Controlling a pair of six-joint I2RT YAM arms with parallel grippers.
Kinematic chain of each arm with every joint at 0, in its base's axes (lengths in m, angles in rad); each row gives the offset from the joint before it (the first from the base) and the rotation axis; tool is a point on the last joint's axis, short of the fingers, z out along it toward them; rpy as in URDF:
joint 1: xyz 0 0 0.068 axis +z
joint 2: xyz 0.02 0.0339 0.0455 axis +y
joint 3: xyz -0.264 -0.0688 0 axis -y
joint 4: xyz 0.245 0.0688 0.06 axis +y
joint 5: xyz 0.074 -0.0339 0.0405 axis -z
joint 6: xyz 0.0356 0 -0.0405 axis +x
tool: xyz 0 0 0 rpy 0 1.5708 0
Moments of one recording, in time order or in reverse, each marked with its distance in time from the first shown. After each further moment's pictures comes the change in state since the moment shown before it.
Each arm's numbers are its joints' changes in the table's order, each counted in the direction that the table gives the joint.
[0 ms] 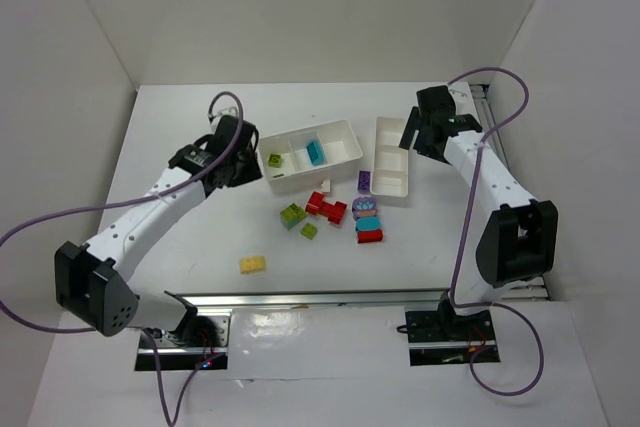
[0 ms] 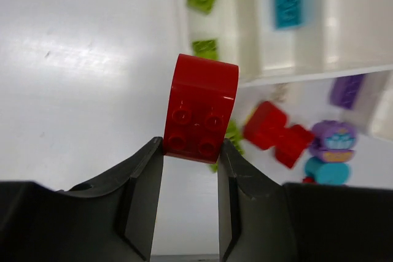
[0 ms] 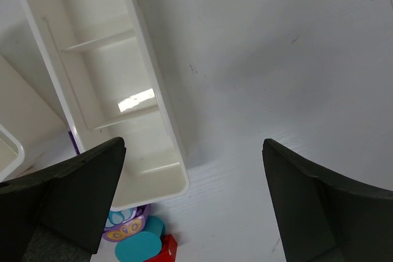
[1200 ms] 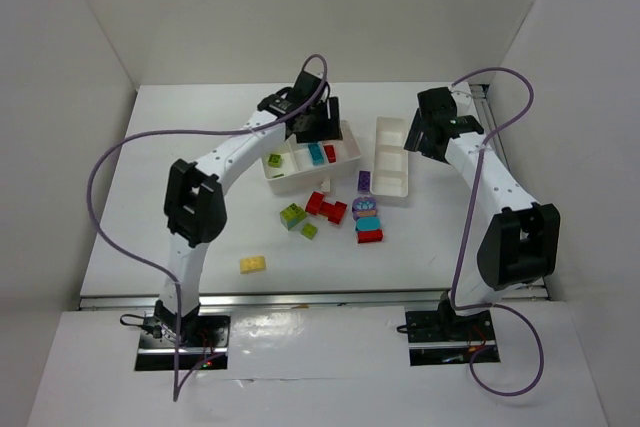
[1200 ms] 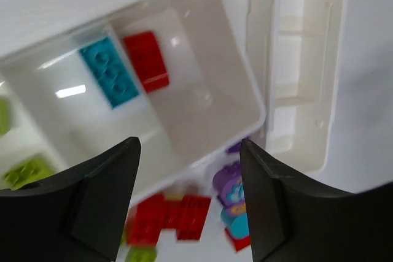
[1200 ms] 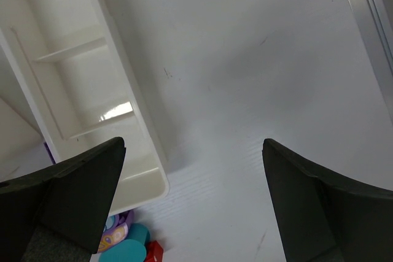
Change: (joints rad) left arm -0.091 0.841 0.891 -0.066 0.301 0.129; right arm 0.000 -0.019 -0.011 0.023 0.089 0.000
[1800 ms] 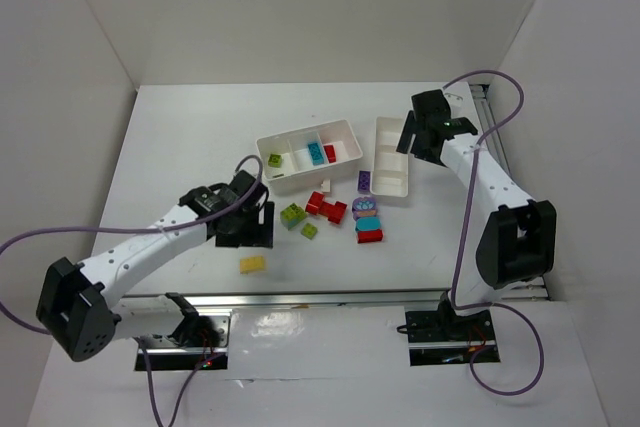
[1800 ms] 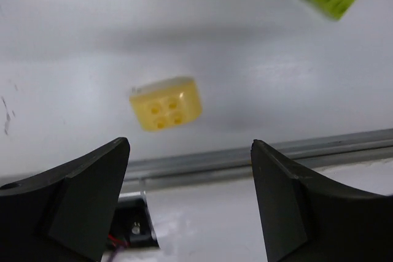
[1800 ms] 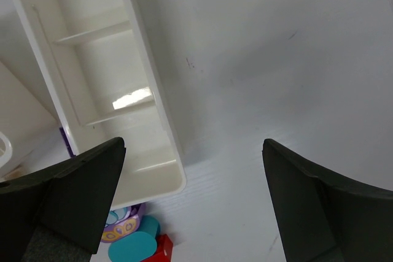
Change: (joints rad) left arm -0.077 -0.969 -1.141 0.181 -0.118 -0.010; right arm 0.022 0.011 -0.021 -0.032 -0.055 0.000
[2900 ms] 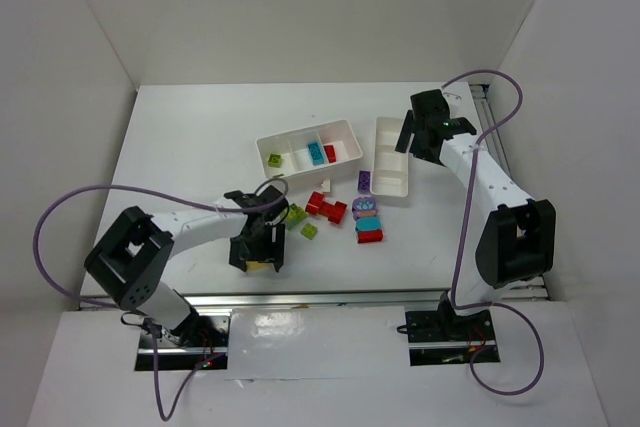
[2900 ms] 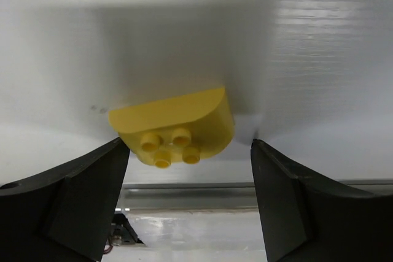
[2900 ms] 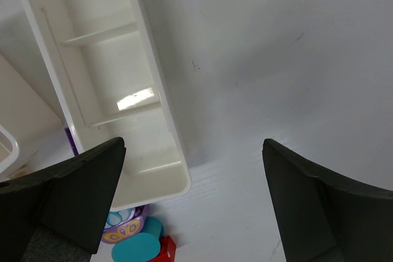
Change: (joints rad) left arm -0.035 0.301 -0.129 -0.084 0.095 -0.126; right arm 0.008 0.006 0.000 -0.016 -0.008 0.000
